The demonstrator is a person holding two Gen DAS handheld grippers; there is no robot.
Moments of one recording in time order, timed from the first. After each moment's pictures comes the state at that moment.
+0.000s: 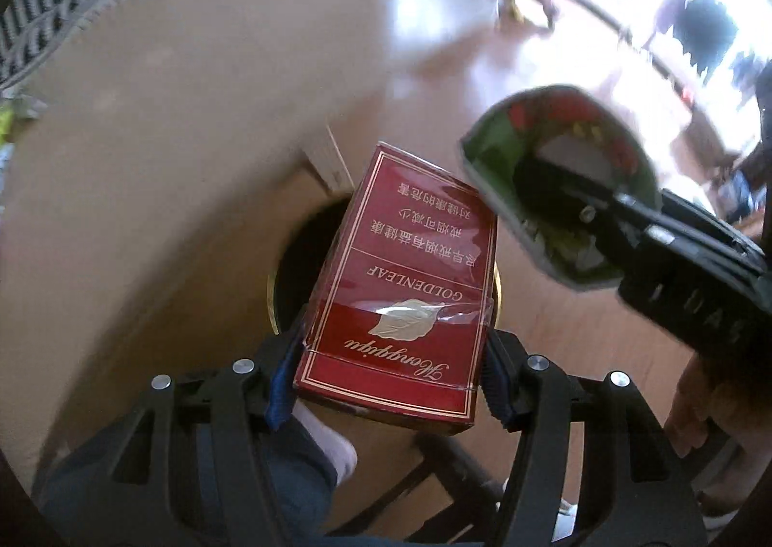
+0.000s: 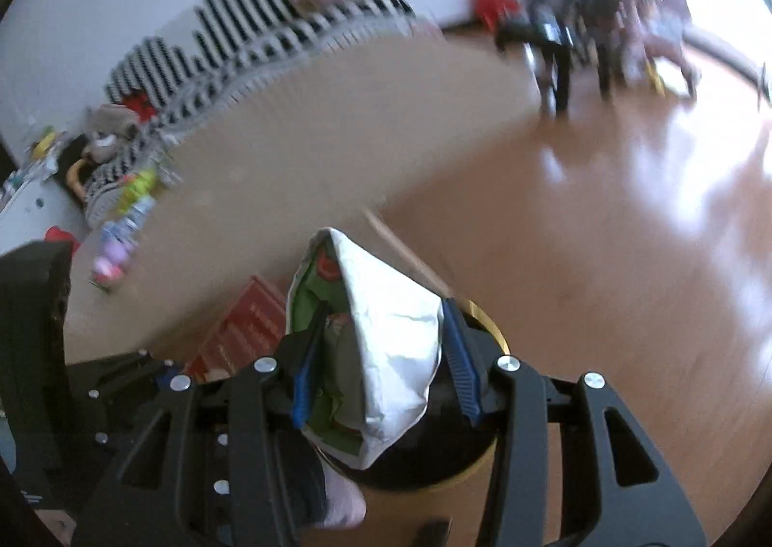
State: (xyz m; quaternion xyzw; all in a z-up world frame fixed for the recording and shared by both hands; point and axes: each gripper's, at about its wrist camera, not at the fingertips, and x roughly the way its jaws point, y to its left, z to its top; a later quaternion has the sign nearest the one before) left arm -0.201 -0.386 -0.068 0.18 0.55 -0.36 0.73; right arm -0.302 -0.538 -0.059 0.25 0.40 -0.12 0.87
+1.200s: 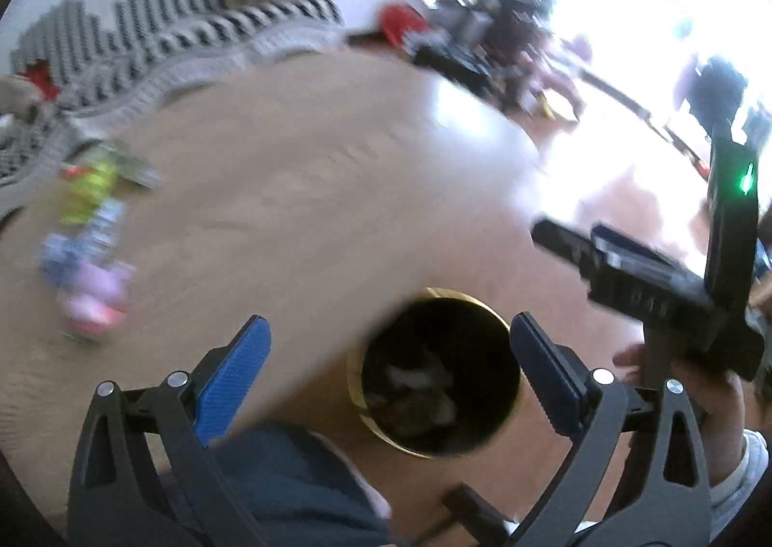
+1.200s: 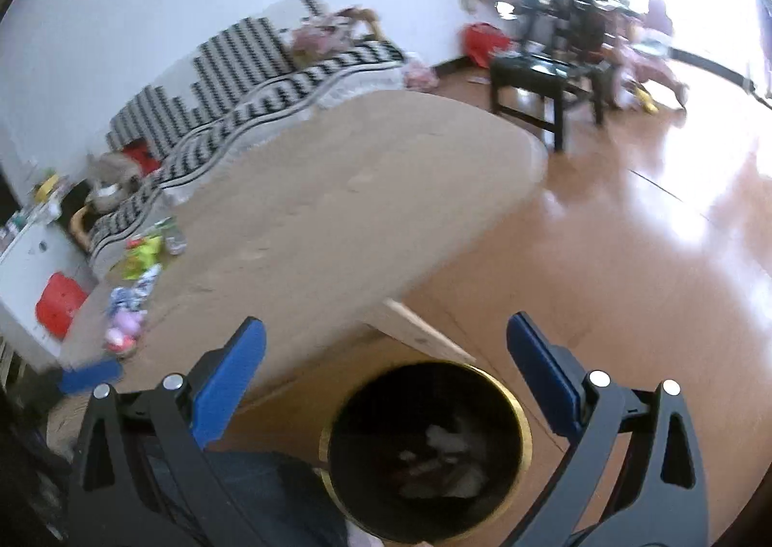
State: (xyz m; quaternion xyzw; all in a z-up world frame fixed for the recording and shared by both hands) left arm -0.172 -0.316 0.056 0.11 0.41 -0.32 0.84; right arm -0.276 -0.532 0.009 0.24 0.32 -0.12 0.91
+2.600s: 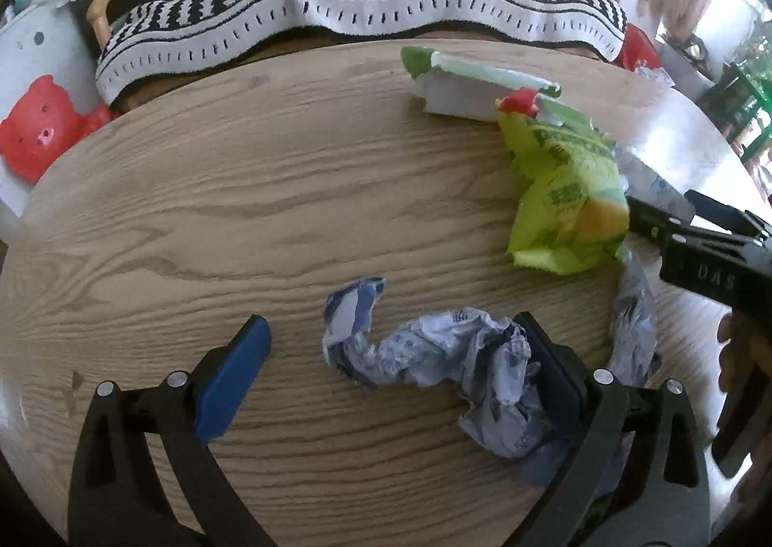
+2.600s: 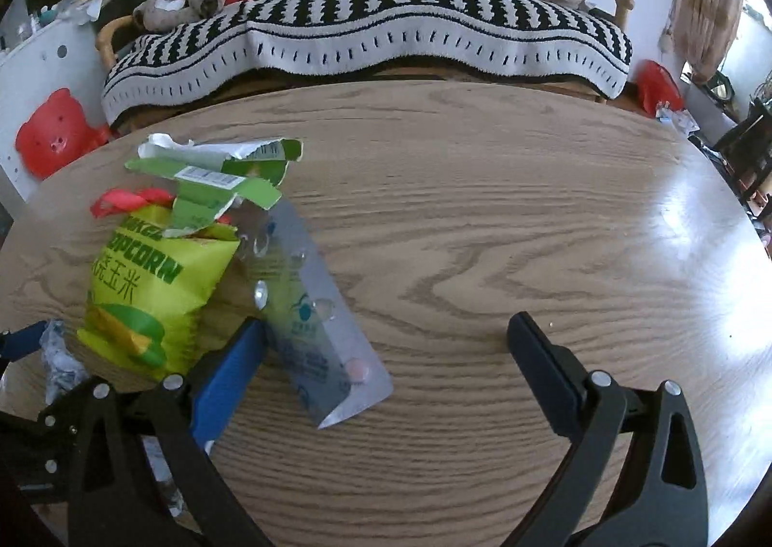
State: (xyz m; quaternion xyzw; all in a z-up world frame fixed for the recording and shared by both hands) left arm 0.120 -0.070 -0.033 0.04 0.50 -0.06 0.86; right arm 0.161 -0.296 -0.038 0.02 0.45 0.01 0.89
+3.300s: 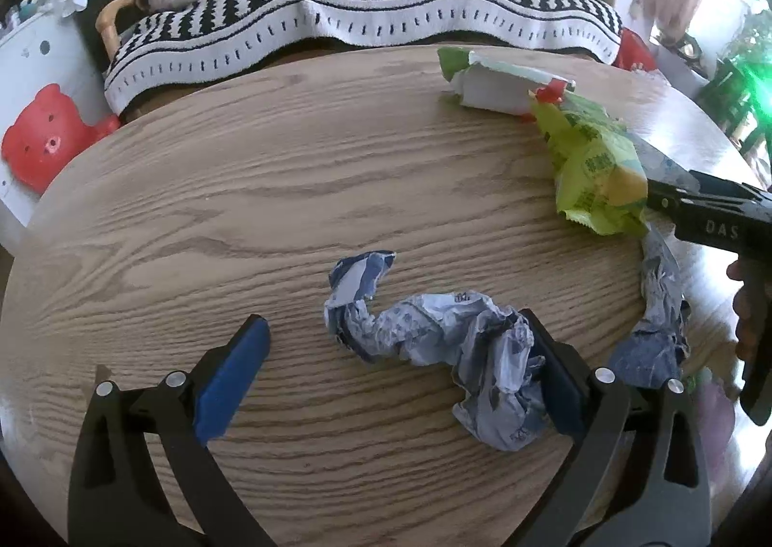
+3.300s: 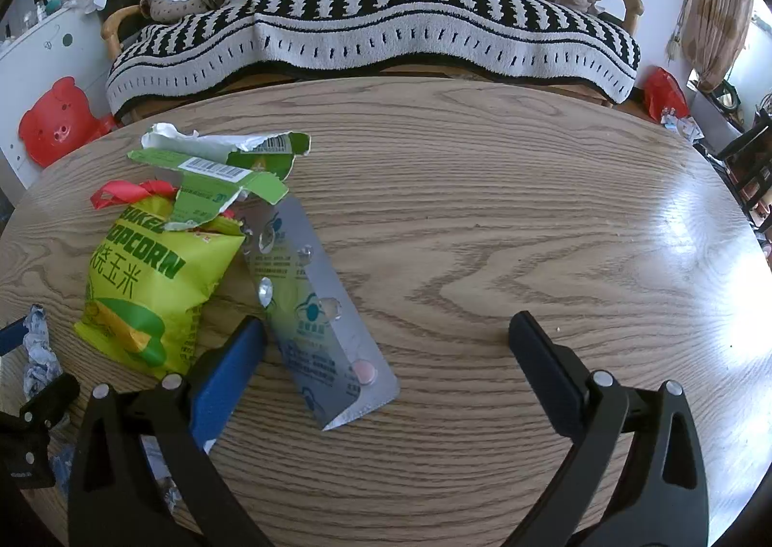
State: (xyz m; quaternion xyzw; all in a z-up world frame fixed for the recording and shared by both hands) left arm 0.102 -0.042 -0.036 0.05 0.48 -0.07 0.87; right arm 0.163 -0.292 -0.039 0.01 0.45 0.01 0.89
